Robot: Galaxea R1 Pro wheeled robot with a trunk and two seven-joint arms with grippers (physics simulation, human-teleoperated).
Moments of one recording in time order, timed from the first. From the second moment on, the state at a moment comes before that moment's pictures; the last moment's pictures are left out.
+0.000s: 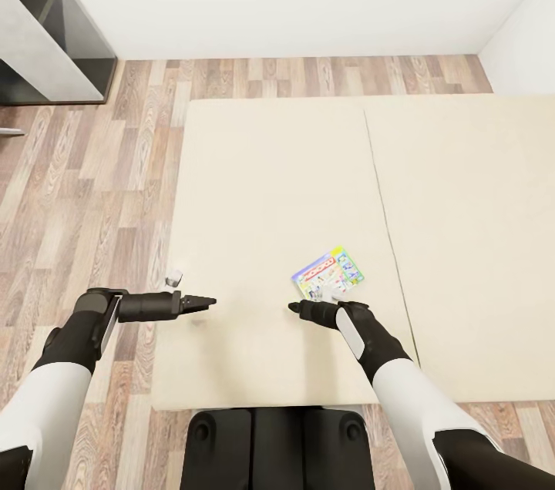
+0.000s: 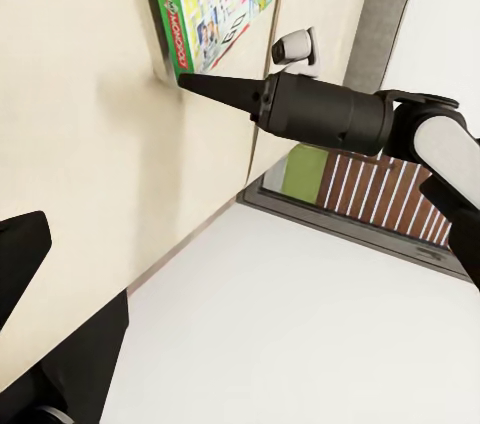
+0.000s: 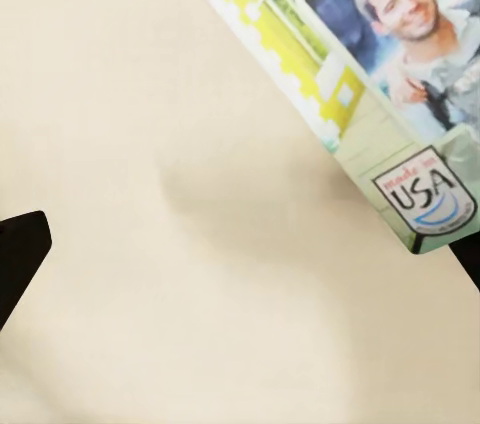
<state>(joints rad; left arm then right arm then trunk) -0.81 0.17 0.23 -0.84 -0.26 0.91 -1.51 -0.85 0.15 -0.01 -0.58 -0.25 0.53 0.16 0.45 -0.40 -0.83</state>
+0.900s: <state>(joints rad) -0.81 0.17 0.23 -0.84 -0.26 0.91 -1.51 -0.85 0.13 0.00 -0.59 -0.25 0.54 0.15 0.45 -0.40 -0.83</state>
